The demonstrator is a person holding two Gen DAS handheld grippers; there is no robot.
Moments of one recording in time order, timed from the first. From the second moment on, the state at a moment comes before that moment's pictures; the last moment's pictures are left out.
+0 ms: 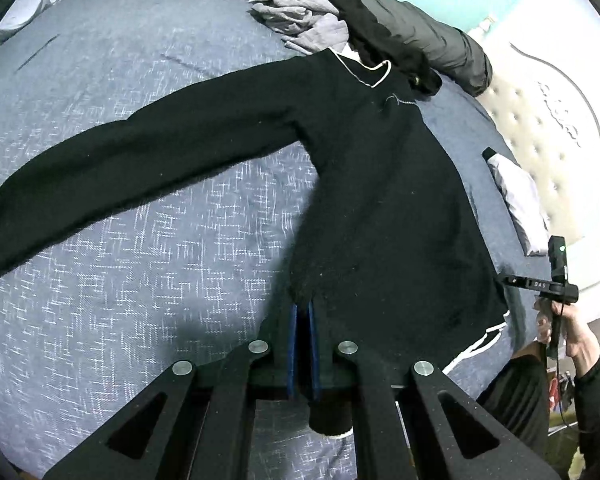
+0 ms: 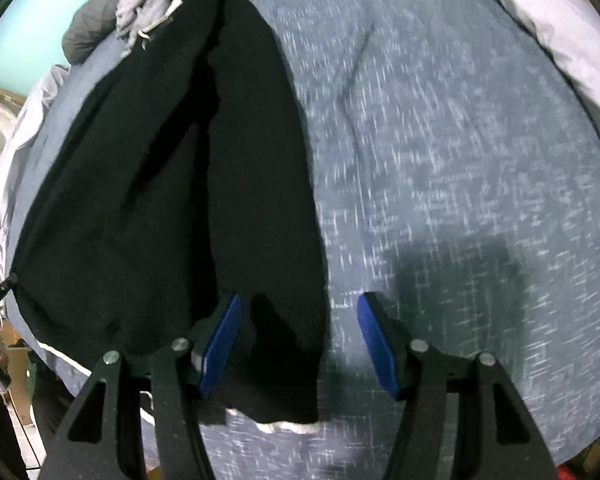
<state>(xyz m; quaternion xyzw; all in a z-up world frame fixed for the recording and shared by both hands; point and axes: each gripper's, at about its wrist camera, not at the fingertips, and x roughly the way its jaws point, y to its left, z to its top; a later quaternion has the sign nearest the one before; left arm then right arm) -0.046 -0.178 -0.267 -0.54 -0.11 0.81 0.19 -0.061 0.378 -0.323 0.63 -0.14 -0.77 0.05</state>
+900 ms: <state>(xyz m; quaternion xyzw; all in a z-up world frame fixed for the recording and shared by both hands) -0.041 -0.166 -0.268 -0.54 -0.09 0.81 0.19 -0.059 0.458 -0.238 0.55 -0.08 -0.83 0.01</state>
